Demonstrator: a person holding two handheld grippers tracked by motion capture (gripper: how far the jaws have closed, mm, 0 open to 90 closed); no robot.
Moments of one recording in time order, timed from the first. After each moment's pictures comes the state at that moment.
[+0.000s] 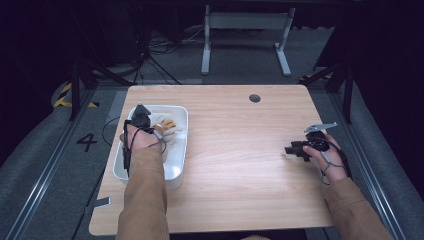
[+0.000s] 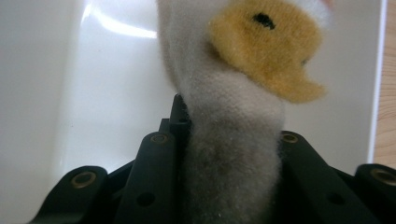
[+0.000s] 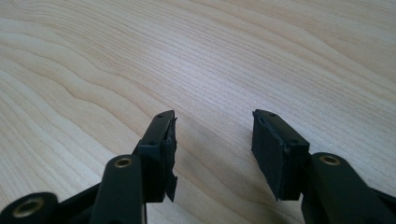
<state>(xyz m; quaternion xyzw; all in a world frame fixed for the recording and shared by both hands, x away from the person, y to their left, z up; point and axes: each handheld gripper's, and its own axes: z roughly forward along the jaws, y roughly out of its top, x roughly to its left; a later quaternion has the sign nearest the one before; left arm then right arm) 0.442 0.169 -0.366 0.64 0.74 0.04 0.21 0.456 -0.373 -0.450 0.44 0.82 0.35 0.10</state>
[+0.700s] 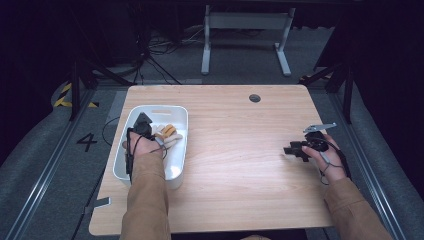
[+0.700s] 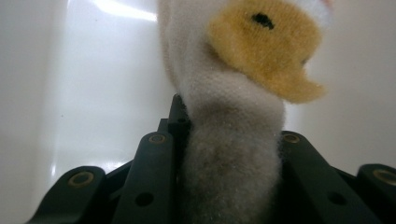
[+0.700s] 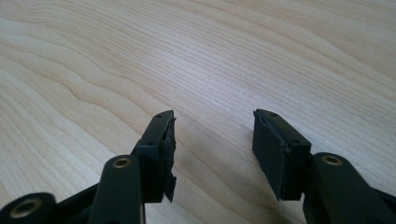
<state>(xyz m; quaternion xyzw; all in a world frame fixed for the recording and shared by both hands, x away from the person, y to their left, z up) 0.444 0.172 -0.399 0.64 0.75 0.03 0.18 0.456 -0.370 -0.451 0.43 0.82 0.36 0.10</state>
